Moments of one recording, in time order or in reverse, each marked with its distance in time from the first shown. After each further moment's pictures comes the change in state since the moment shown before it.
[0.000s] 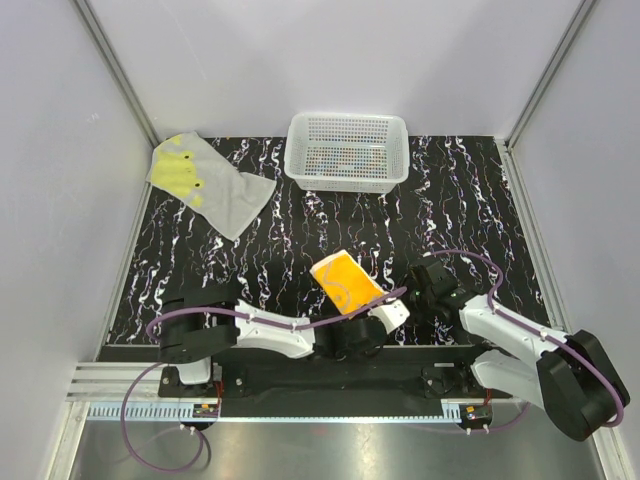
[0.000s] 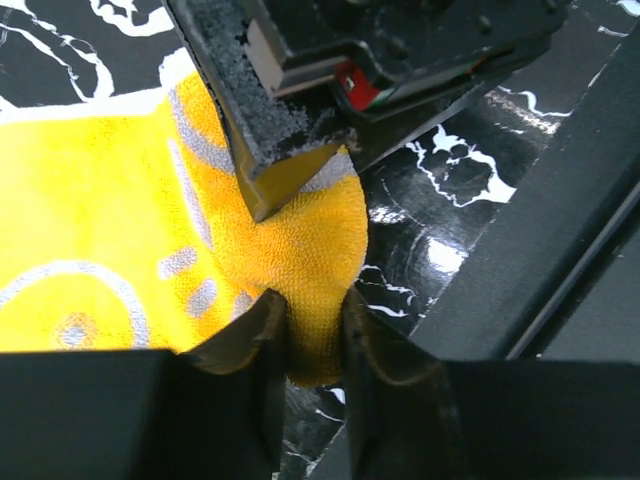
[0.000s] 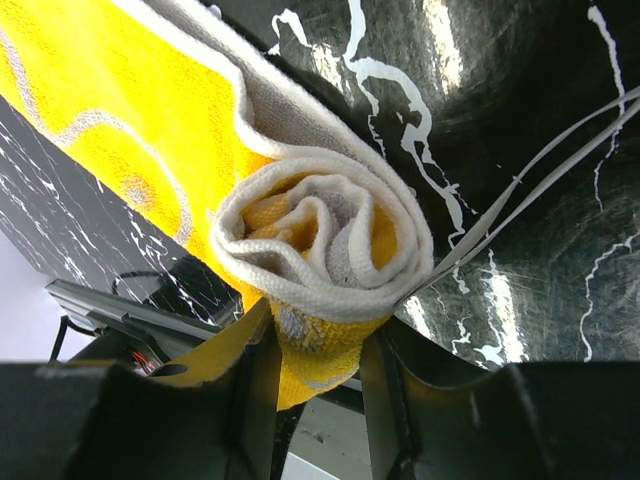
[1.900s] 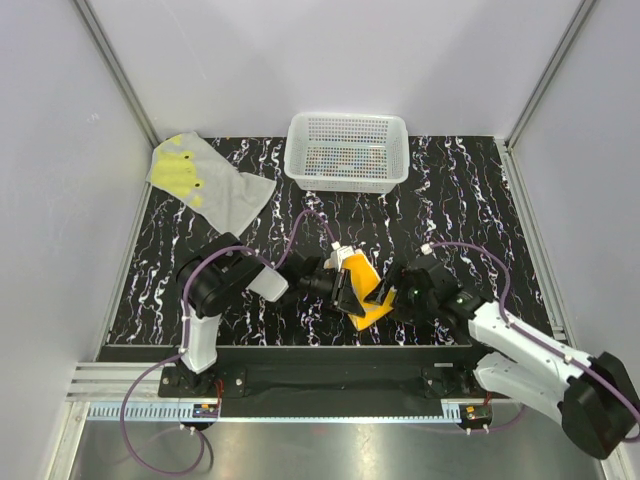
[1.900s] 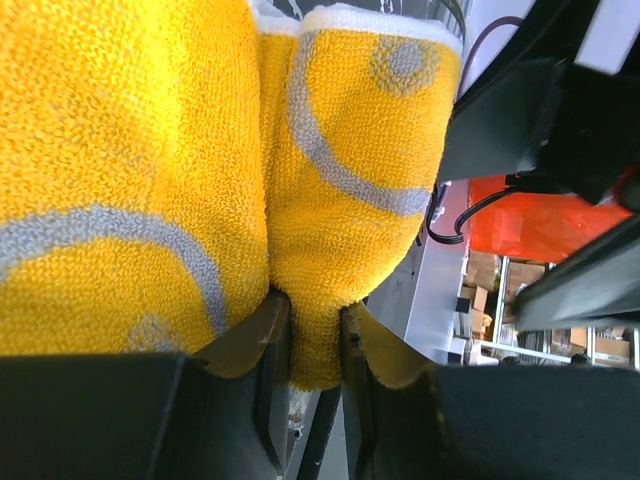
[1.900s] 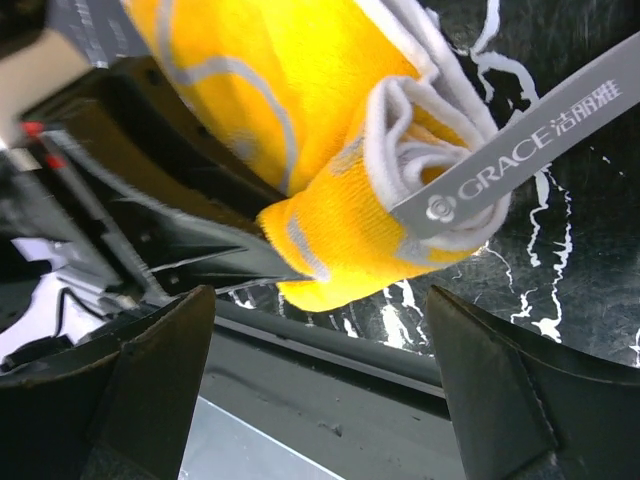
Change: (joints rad) left arm 0.653 0.219 -0.170 0.595 1.312 -0.633; right arm 0.096 -0.170 0.064 -0.085 0.108 0.003
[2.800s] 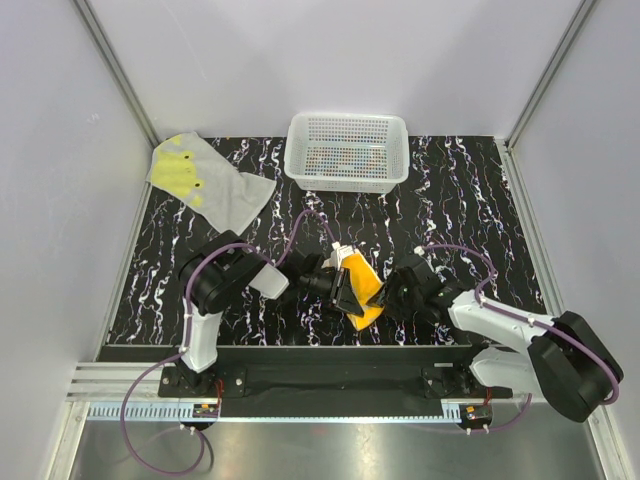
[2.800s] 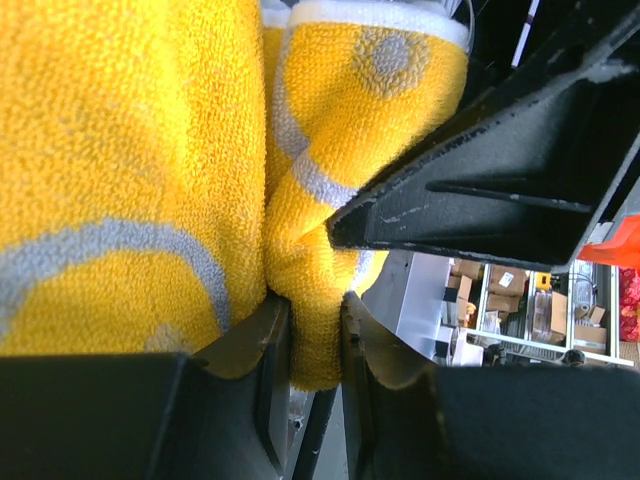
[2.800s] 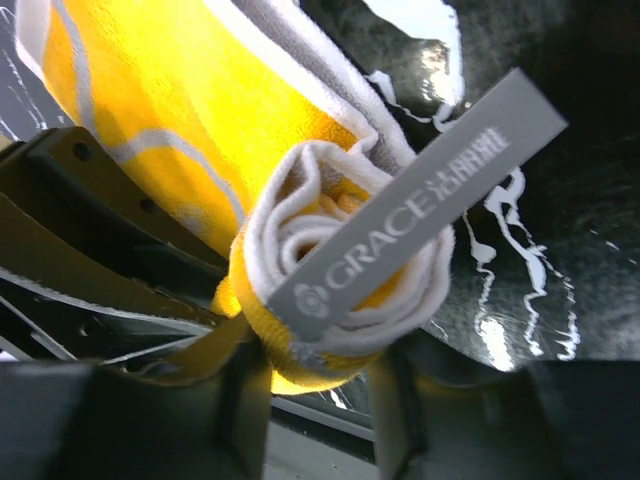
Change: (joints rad) left arm 0.018 0.024 0.021 -0.021 0.053 -0.005; right arm 0.016 0.261 -0.034 0.212 0.051 0.059
